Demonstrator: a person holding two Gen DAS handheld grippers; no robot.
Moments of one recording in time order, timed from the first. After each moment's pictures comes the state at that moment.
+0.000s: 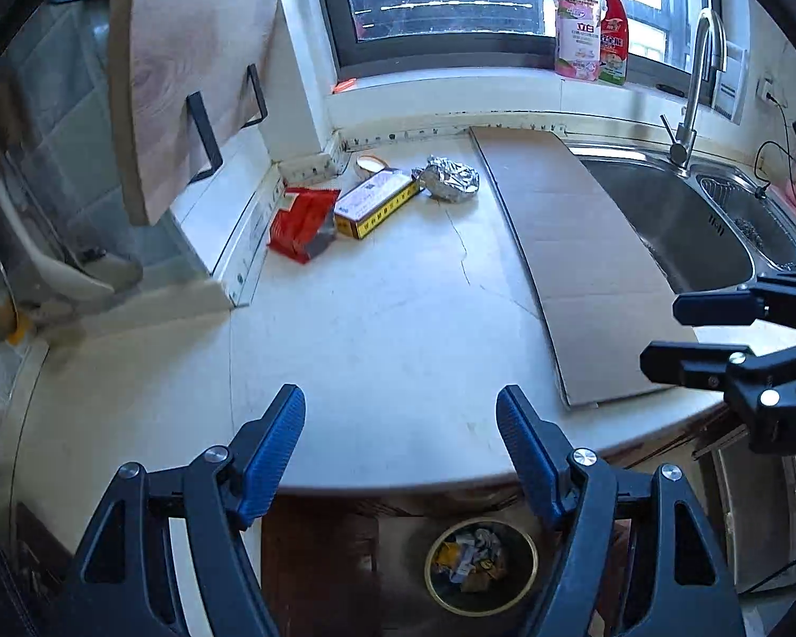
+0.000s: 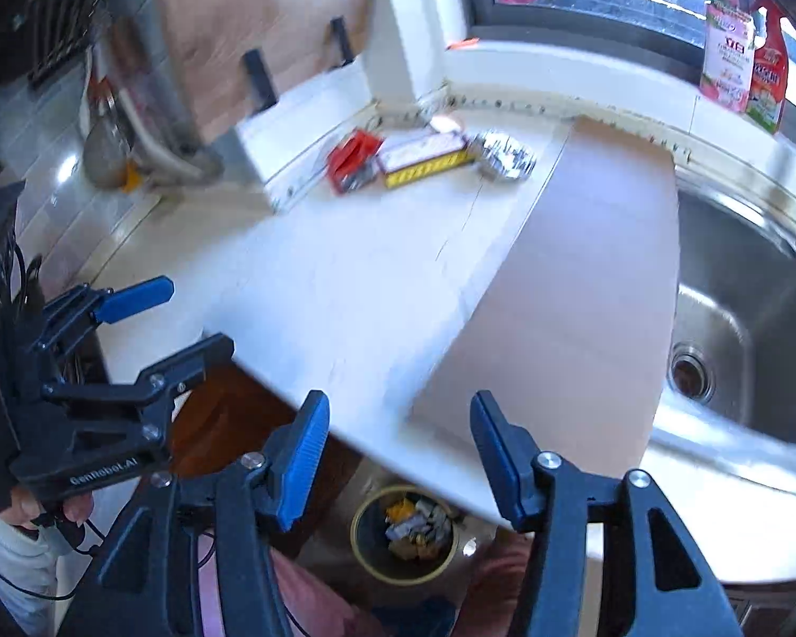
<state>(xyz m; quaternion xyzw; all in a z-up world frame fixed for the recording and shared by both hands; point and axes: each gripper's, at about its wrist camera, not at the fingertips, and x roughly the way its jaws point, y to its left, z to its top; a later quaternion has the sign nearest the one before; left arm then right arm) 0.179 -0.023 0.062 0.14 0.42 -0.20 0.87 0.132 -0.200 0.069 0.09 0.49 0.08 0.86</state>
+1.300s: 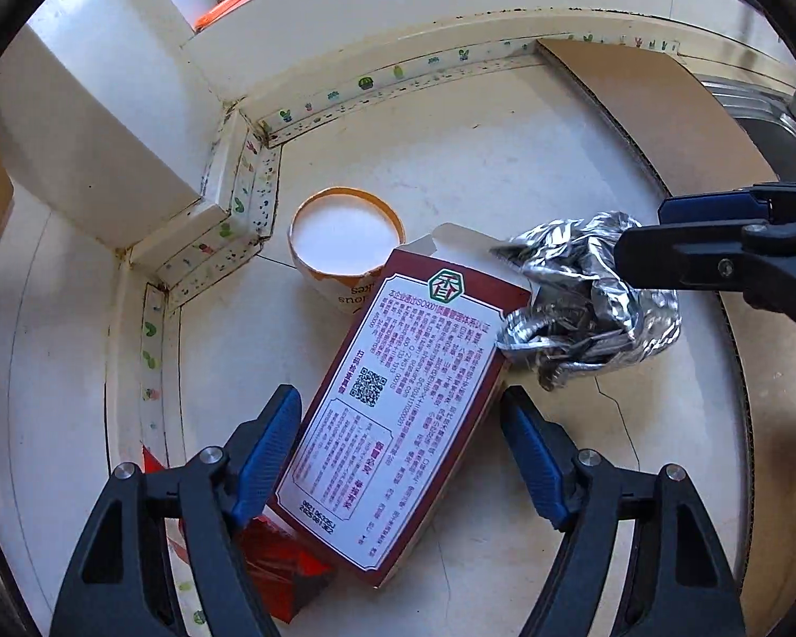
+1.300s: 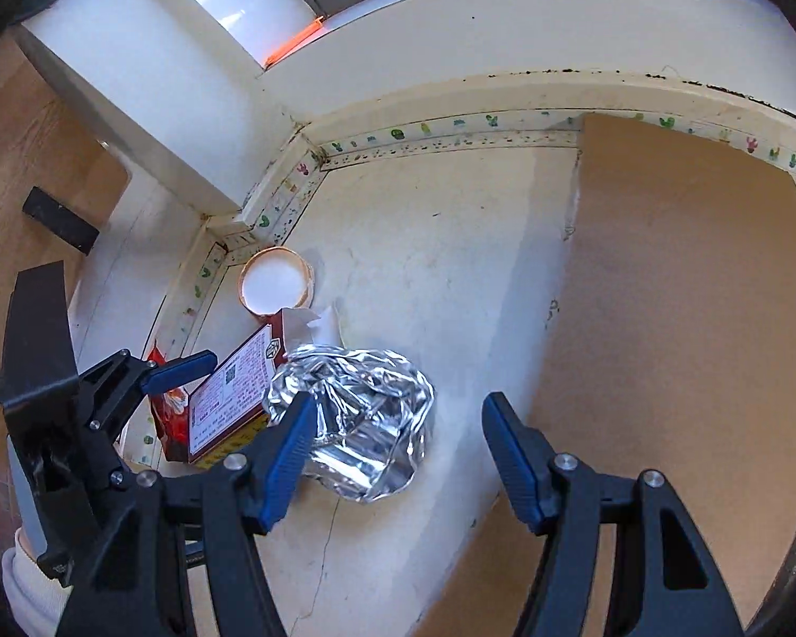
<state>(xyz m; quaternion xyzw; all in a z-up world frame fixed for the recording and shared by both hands) 0.509 -0.164 -0.063 0.26 0.53 -0.22 0.78 0.435 -0.313 -0.050 0.24 0.52 0.09 0.81</state>
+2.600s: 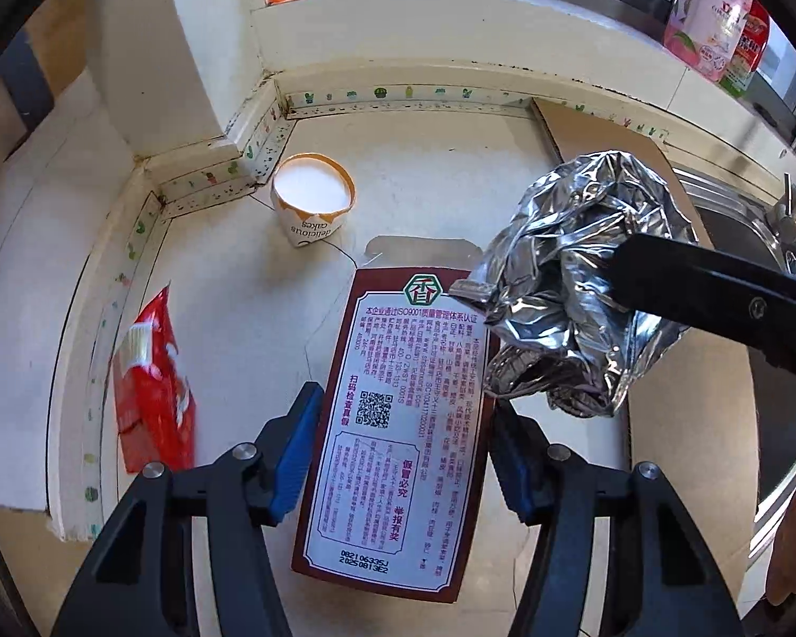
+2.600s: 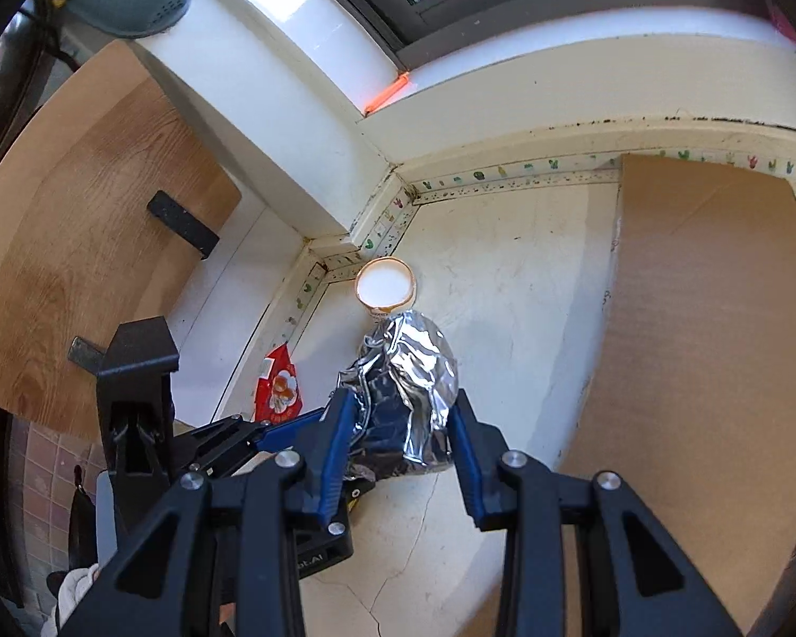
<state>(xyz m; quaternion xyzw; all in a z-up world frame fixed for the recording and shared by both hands) 0.448 -0.143 -0.029 0.10 0.54 -0.20 0.81 0.369 -0.297 0.018 0.26 0.45 0.15 0.84</state>
